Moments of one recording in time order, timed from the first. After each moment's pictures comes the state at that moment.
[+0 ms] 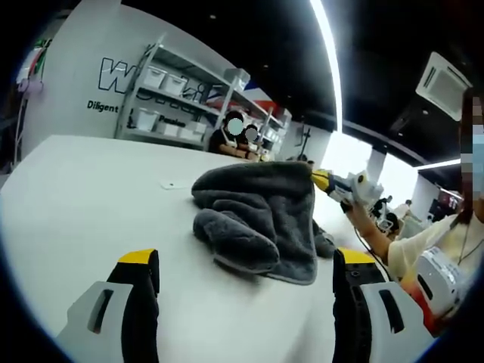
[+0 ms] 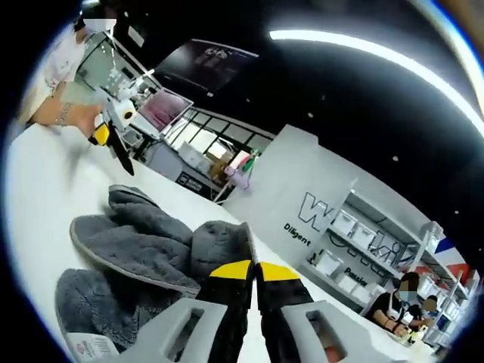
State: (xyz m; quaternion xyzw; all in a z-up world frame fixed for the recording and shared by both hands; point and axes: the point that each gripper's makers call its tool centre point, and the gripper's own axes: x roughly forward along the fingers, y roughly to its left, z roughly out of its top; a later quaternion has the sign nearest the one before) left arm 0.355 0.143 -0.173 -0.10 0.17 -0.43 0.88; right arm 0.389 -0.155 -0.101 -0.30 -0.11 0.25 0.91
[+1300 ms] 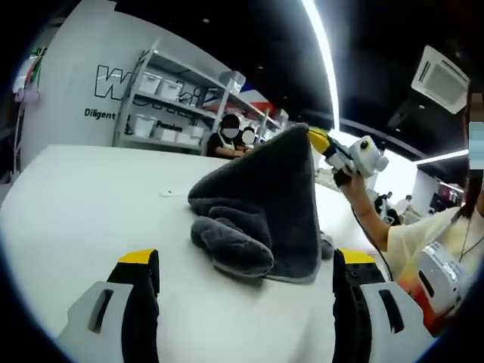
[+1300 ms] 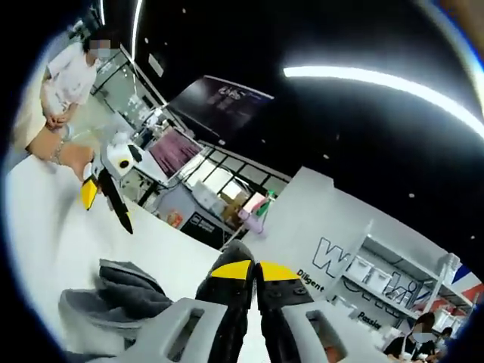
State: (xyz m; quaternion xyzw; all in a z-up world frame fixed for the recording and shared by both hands) left arm 0.348 0.142 -0.162 -0.09 0.16 -0.44 0.88; right arm 0.394 -0.044 -0.001 -0.29 -0.22 0.33 0.87
